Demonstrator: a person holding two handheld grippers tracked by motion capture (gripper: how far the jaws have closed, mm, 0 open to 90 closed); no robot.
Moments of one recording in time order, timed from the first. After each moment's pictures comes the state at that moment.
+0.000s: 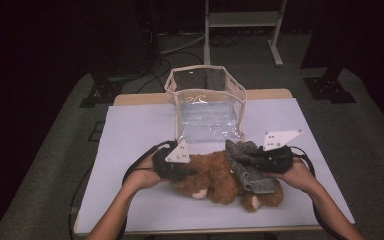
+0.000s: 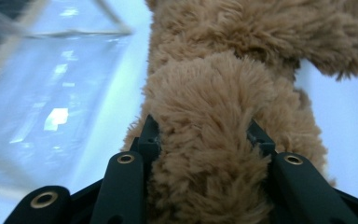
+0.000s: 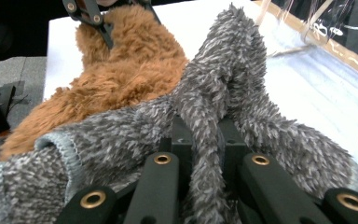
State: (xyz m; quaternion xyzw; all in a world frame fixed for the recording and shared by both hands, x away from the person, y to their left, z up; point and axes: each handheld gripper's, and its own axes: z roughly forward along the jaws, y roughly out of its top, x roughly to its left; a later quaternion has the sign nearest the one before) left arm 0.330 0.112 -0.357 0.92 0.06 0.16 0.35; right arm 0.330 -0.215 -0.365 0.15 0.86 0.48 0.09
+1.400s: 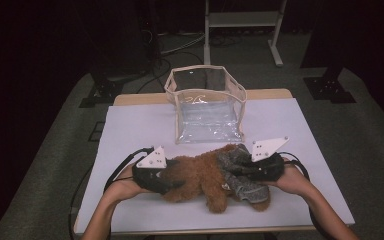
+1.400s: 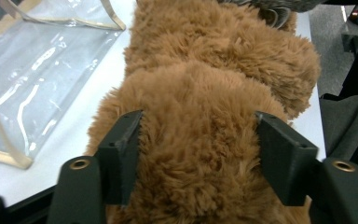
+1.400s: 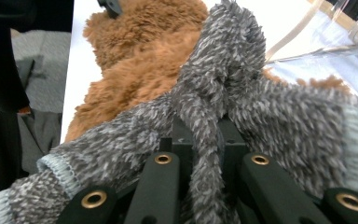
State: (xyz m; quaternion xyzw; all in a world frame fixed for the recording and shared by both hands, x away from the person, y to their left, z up) left arm 0.305 0.154 -0.377 0.89 0.10 0.09 0.43; right arm 0.312 -0.190 -0.369 0.10 0.88 0.45 0.08
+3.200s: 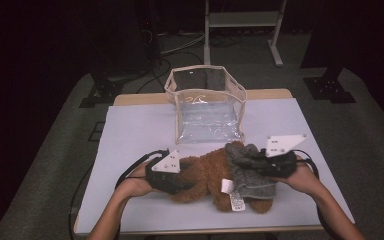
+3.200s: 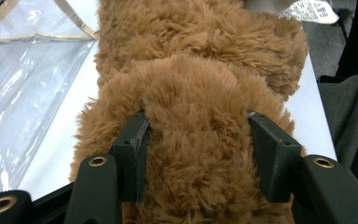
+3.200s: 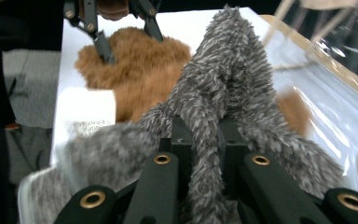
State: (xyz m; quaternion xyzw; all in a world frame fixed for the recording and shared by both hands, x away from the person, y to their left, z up) left arm 0.311 0.122 -0.381 0.91 0.03 0.09 0.41; right arm 0.313 -0.214 -0.355 0.11 0.86 0.48 0.11
